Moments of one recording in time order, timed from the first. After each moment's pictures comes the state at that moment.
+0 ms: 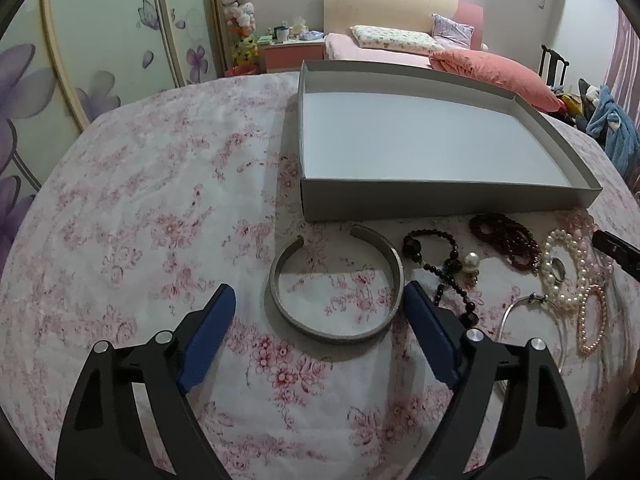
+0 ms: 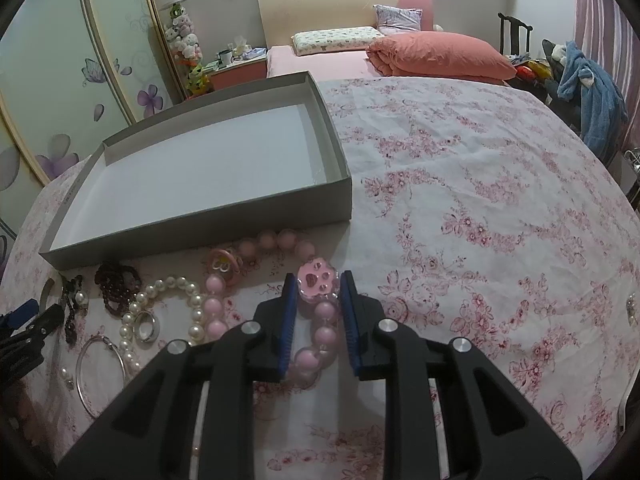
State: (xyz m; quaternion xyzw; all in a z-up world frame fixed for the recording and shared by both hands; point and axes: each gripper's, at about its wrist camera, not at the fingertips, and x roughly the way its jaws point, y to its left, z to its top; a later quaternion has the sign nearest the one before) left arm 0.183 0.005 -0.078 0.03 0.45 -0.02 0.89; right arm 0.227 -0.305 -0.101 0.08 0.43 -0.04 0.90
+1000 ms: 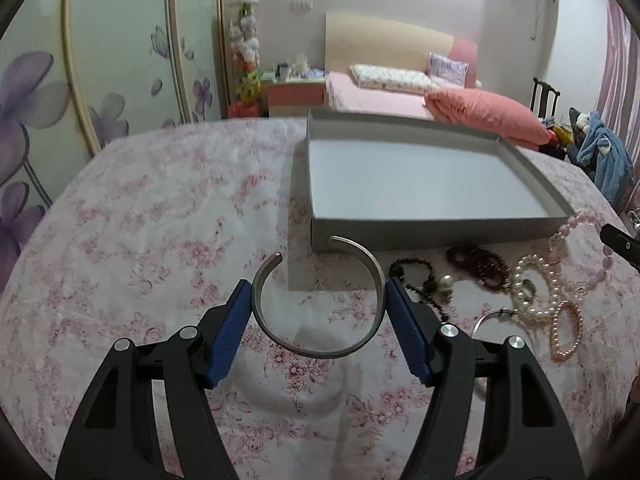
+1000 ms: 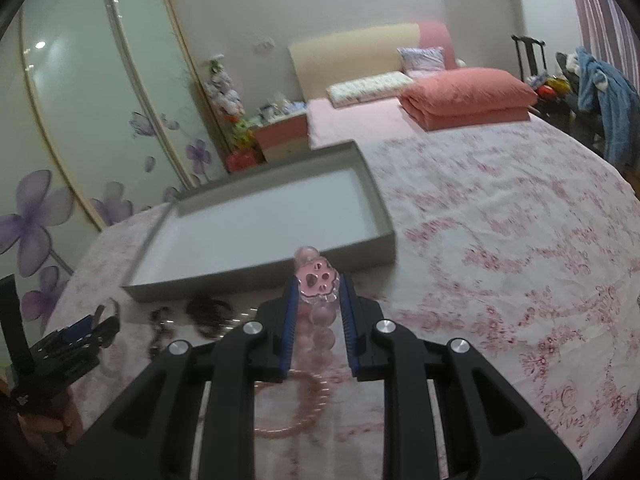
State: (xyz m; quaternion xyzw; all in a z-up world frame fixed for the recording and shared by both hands) left arm 0.156 0.013 -0.046 0.01 0.37 -0.03 0.93; right arm 0.183 -0.296 -0.053 0.13 0.32 0.03 0.94
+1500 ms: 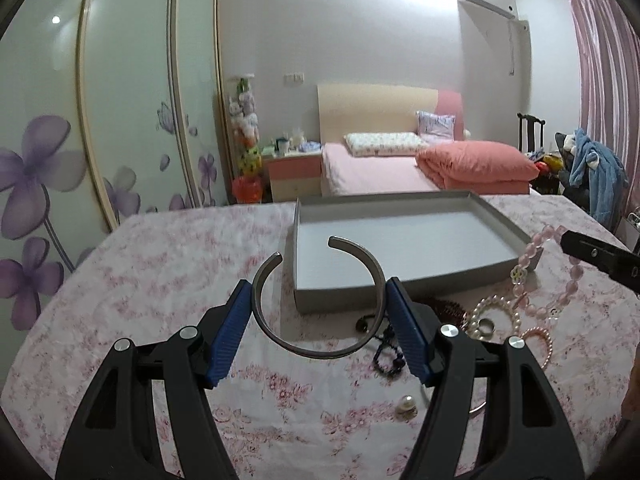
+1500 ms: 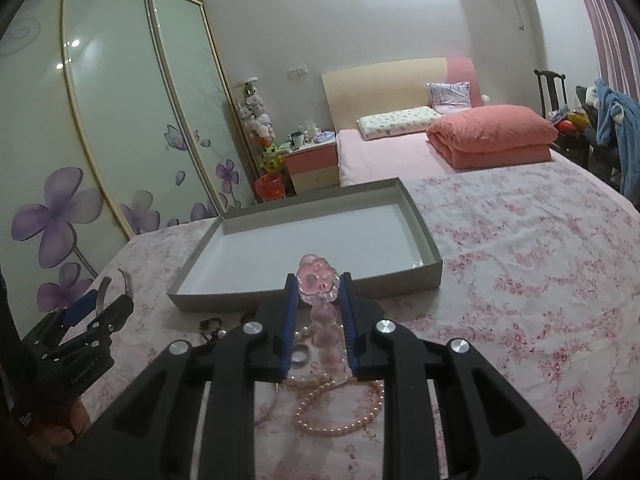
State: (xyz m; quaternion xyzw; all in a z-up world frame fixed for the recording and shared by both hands) left arm 0.123 -0.008 -0.008 0.04 0.24 -0.02 0.97; right arm 0.156 -0.259 -0.026 0.11 0.26 0.06 0.96
